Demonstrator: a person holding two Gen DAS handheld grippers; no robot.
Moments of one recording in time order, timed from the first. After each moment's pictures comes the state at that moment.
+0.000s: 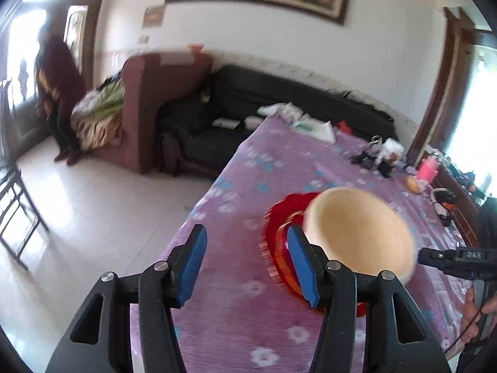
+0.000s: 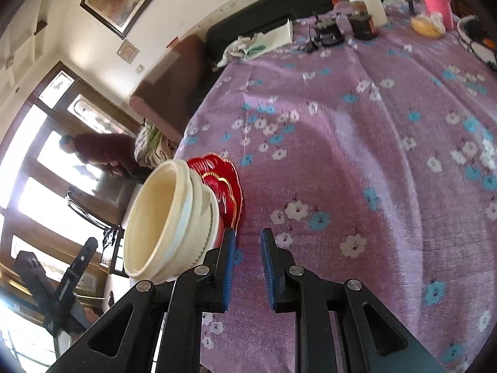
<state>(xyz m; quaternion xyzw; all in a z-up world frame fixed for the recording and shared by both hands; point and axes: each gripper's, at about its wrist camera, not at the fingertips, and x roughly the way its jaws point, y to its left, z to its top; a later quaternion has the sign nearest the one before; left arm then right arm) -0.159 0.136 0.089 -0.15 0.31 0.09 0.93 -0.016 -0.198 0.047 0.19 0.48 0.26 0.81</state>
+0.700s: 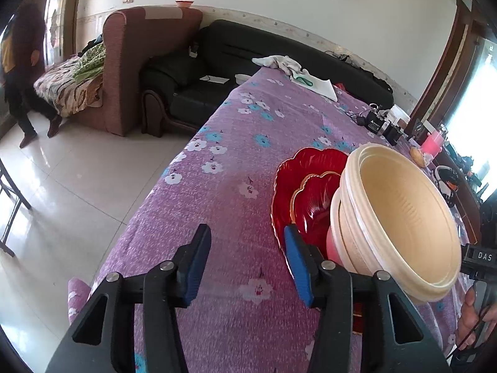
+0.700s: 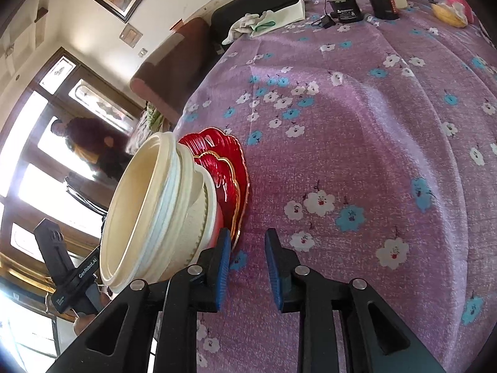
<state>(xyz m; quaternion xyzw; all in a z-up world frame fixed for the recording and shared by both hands) -0.101 0.139 0.029 -0.16 0.39 0.04 0.91 0.004 -0.160 0.011 0.17 0.50 0.28 0.80</state>
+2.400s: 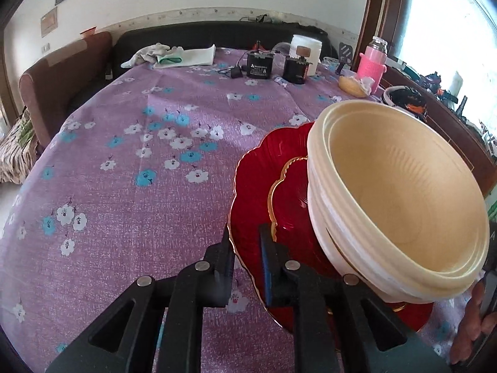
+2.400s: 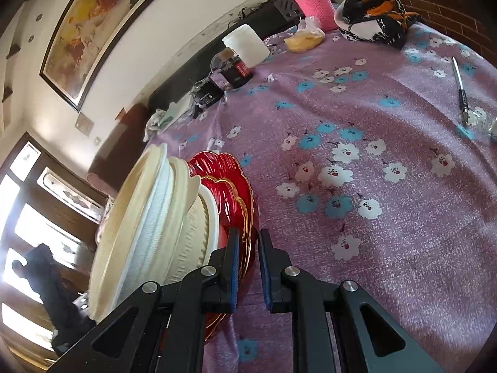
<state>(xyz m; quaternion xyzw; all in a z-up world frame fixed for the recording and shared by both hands) -0.012 -0.117 0.017 -0.03 0.41 -0.06 0.91 -0.008 -0.370 -0.004 0.27 0.40 0.13 0.87</state>
